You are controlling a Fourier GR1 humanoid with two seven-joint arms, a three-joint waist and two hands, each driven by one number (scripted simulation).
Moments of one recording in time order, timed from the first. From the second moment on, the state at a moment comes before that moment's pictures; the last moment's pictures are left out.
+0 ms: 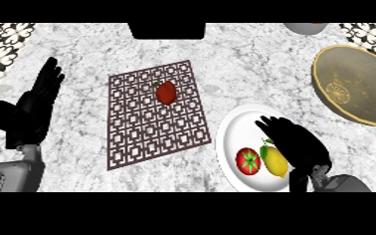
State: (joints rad) left arm -0.15 0.34 0.06 -1.53 0.06 0.14 0.12; right arm -0.11 -0.45 0.42 -1.65 0.93 0.55 0.27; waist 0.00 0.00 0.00
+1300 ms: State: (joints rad) left arm -0.16 0.28 0.13 -1.54 0.00 0.06 0.14; right arm -0.20 -0.29 0.34 -1.37 1.11 0.40 0.08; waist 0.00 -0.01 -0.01
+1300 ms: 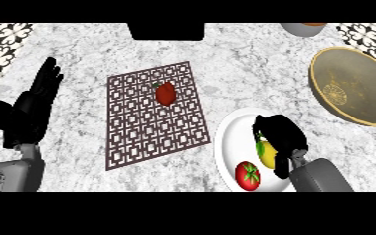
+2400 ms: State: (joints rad) left arm -0.16 0.26 0.11 -1.55 -0.01 0.06 0.14; right arm -0.88 -0.16 -0.09 -1.05 1.36 0.01 0.99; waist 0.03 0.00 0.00
